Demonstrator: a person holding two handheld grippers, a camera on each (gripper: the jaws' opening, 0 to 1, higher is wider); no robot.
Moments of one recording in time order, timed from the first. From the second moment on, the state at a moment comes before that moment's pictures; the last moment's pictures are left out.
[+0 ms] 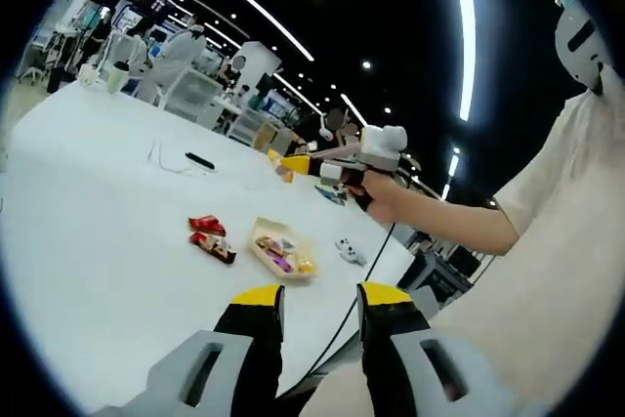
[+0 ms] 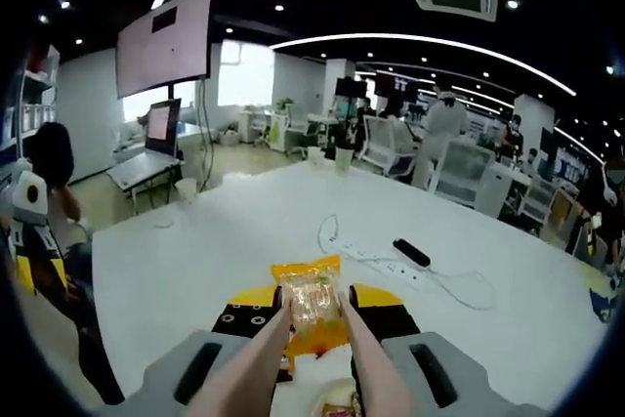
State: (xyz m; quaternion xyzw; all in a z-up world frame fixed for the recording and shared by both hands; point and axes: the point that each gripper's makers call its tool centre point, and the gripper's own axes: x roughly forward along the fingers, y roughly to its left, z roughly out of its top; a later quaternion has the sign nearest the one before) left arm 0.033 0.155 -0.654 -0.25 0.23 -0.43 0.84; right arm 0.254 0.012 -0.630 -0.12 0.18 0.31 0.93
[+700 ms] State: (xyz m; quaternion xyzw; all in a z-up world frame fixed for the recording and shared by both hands) left arm 0.027 0.151 -0.659 -0.24 0.23 -0.43 0.84; right arm 0.246 -0.003 -0.627 -0.12 0.18 0.29 0.93
